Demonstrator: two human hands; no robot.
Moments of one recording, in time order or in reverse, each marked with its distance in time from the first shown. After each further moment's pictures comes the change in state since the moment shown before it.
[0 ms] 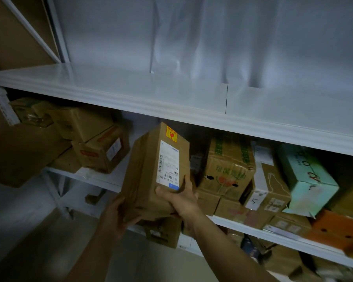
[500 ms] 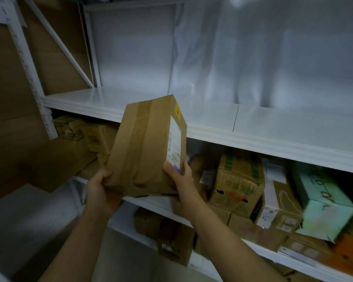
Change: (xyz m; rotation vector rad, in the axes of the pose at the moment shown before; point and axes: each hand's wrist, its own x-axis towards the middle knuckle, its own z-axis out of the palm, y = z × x) left_hand -0.079 0.095 0.034 -0.140 -0.092 0.422; right_hand -0.040 -0.069 0.016 0.238 -0.213 -0.239
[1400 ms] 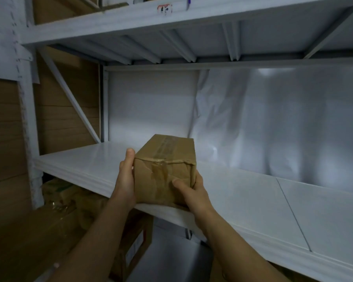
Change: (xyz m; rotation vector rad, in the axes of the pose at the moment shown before) left_hand 0.235 0.126 0.135 0.247 -0.055 0.100; right_hand 0.231 -0.134 0.069 -0.293 0.038 -0.289
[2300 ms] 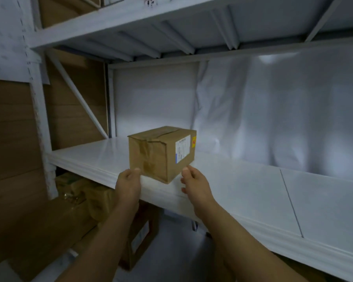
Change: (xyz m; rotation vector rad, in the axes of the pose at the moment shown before) left_hand -0.009 -0.052 -0.001 0.392 0.395 0.193; right_hand -0.016 0.002 -0.017 -0.026 0.034 -0.067
